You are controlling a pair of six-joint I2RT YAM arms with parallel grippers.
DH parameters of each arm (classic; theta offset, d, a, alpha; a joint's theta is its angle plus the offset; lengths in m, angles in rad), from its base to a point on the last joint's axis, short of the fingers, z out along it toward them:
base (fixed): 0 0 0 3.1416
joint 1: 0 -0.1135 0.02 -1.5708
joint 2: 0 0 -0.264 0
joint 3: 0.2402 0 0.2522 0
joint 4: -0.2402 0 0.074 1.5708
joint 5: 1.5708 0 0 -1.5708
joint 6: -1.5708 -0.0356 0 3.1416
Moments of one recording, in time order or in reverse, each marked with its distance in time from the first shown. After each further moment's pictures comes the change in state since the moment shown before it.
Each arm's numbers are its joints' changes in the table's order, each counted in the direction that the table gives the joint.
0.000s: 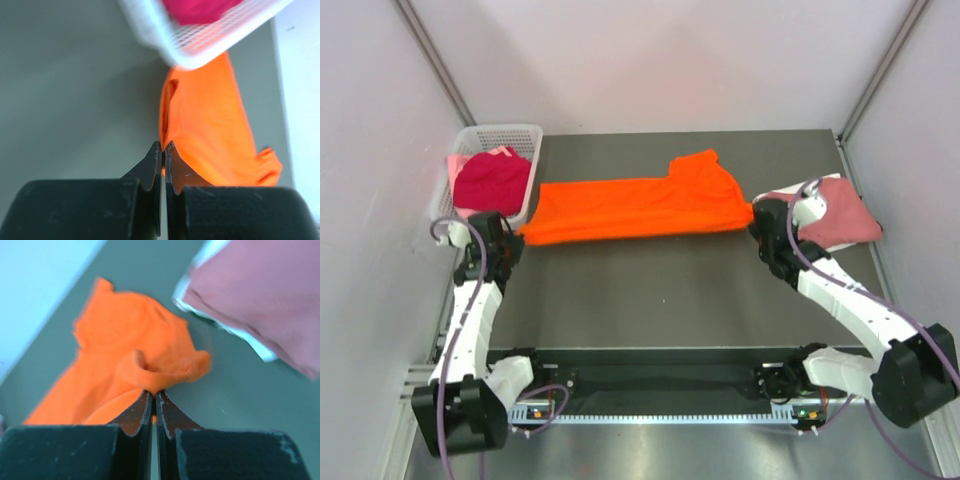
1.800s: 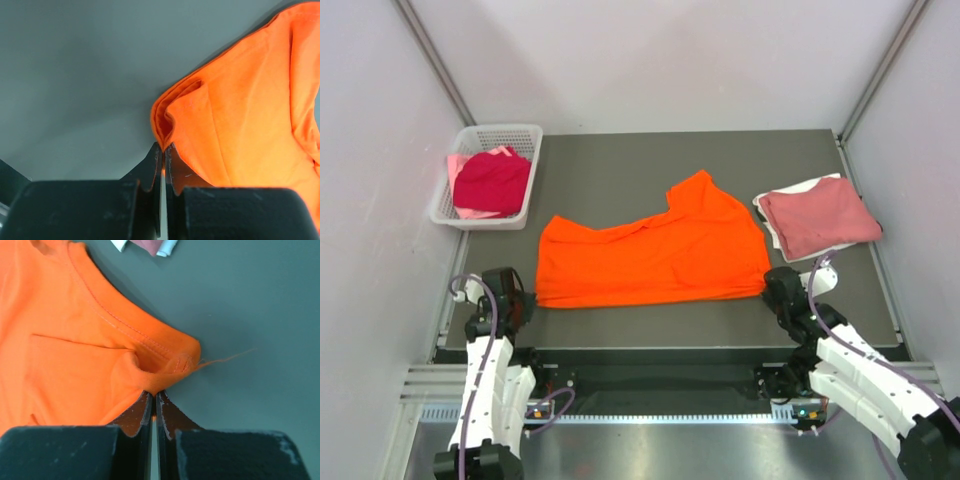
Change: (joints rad) left arm -0.020 0.428 -0.420 -0.263 0.064 -0.040; right arm -0.051 0.496 -0.562 -0.213 -0.069 -0.220
